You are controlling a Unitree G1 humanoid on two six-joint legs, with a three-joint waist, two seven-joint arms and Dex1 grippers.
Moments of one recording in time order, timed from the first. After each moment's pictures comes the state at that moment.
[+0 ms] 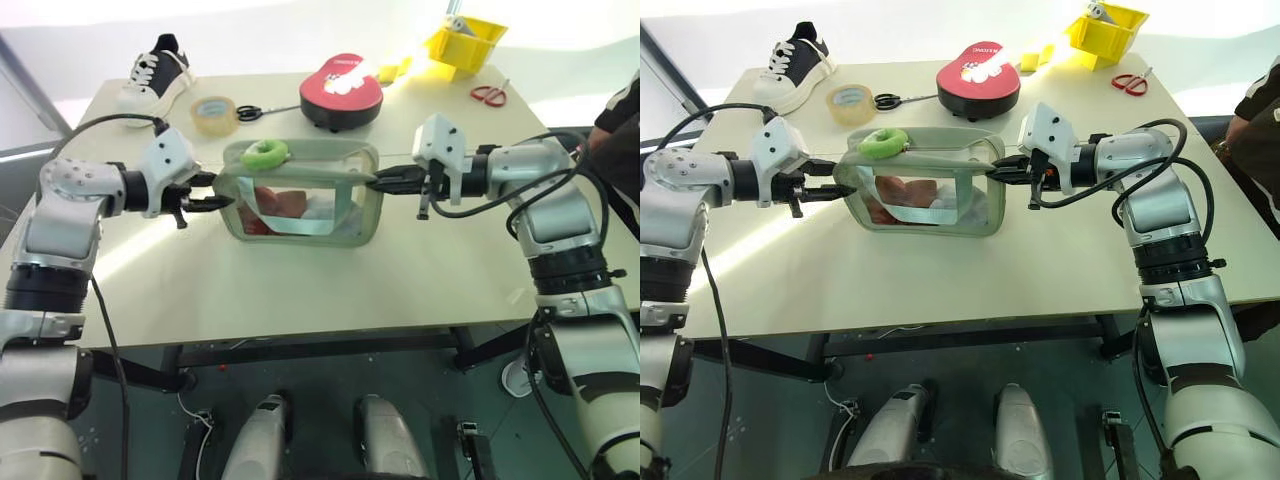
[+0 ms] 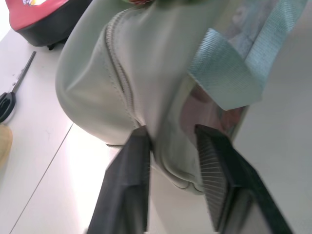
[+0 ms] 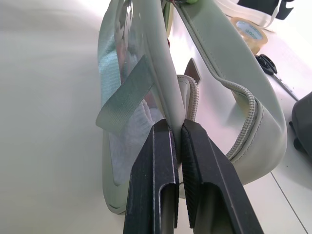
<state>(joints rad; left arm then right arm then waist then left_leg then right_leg) -0.79 0.84 -0.06 0.30 -0.16 0.26 -1.16 -0.92 -0.64 0.13 0.27 0.16 0.23 1.21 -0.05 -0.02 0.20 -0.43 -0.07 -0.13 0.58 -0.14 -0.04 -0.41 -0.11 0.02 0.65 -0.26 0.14</state>
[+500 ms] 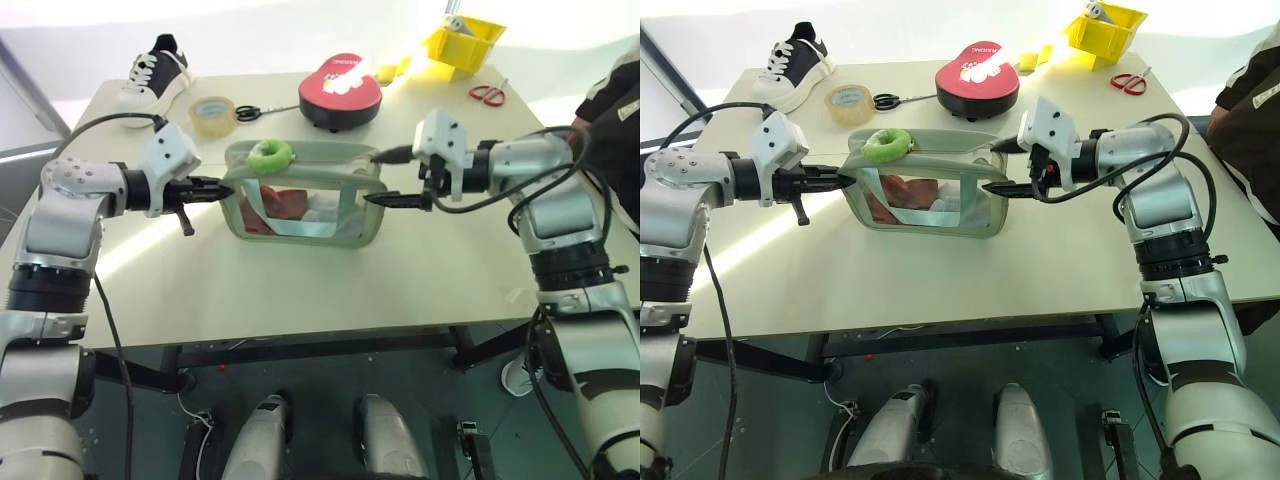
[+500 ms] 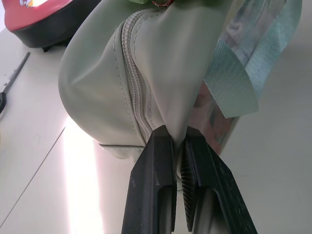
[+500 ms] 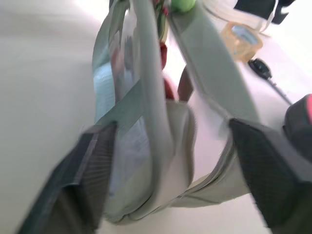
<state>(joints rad) -0.79 0.82 -0.04 0.26 -0.19 0.34 -1.15 -1.02 -0.62 0.13 0.28 0.17 0.26 1.21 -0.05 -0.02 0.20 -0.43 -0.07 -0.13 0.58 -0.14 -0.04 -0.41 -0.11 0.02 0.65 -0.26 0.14</state>
